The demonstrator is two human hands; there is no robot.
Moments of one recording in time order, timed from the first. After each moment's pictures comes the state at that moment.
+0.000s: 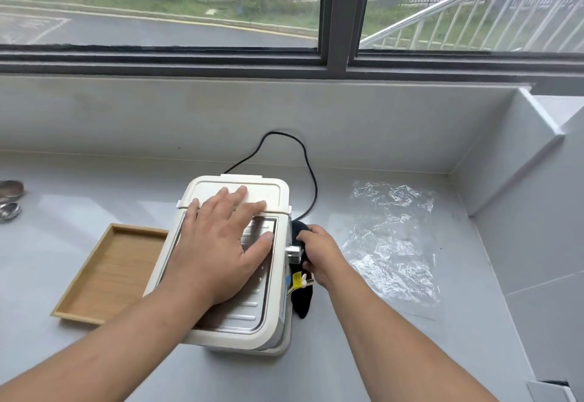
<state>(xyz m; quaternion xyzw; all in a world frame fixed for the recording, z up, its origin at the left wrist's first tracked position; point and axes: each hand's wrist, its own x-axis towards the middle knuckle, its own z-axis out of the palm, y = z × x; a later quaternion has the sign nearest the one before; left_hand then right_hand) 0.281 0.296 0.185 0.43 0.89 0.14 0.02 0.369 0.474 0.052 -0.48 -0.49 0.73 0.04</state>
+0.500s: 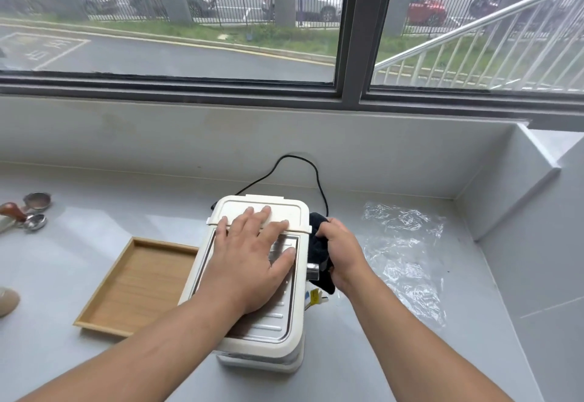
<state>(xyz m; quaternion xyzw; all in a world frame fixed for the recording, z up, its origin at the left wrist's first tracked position) 0.281 0.297 0.183 0.42 0.90 0.13 0.04 0.369 0.465 0.136 -0.39 -0.45 0.79 0.15</state>
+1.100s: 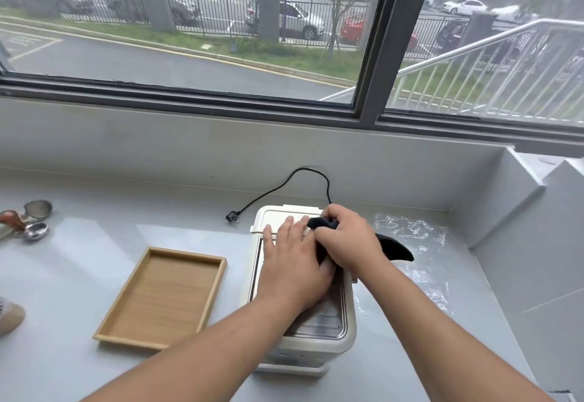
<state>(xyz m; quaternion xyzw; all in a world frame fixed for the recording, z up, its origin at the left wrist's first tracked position) 0.276 0.290 0.192 0.44 0.87 0.18 0.08 0.339 0.410 0.221 -0.37 -0.84 0.37 0.13</state>
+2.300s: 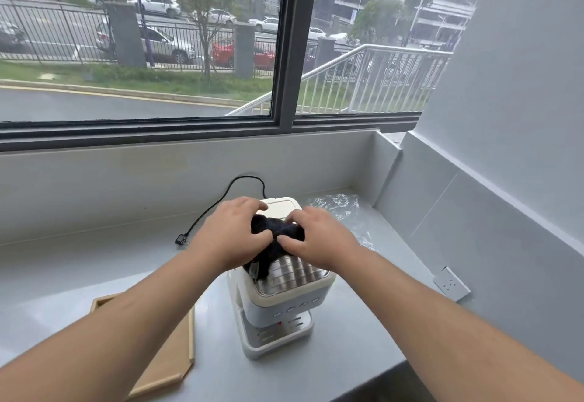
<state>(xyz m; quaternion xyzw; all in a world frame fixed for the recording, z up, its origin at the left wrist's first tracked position) 0.186 0.203 0.277 0.61 0.74 0.23 0.14 0.379 0.292 0.272 -0.42 -0.89 0.15 0.07</state>
